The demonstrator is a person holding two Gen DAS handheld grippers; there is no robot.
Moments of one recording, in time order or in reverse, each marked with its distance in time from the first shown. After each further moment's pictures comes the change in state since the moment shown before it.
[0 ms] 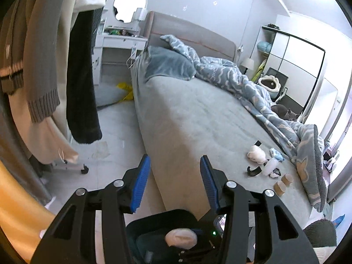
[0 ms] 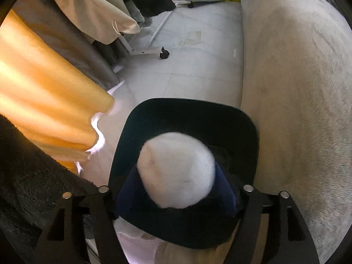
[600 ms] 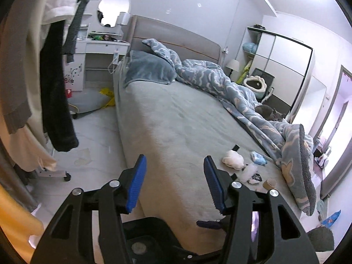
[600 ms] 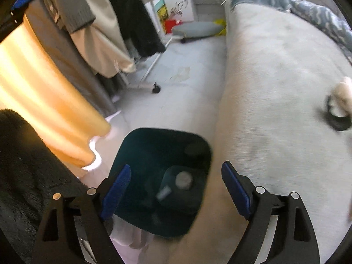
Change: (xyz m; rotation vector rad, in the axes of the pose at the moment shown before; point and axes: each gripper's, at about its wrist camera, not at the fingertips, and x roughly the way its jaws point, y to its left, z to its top) left arm 0.015 -0.067 0.007 0.034 -0.017 -0.088; right arm -0.100 -0.048 -0.031 0.007 -0.245 -0.050
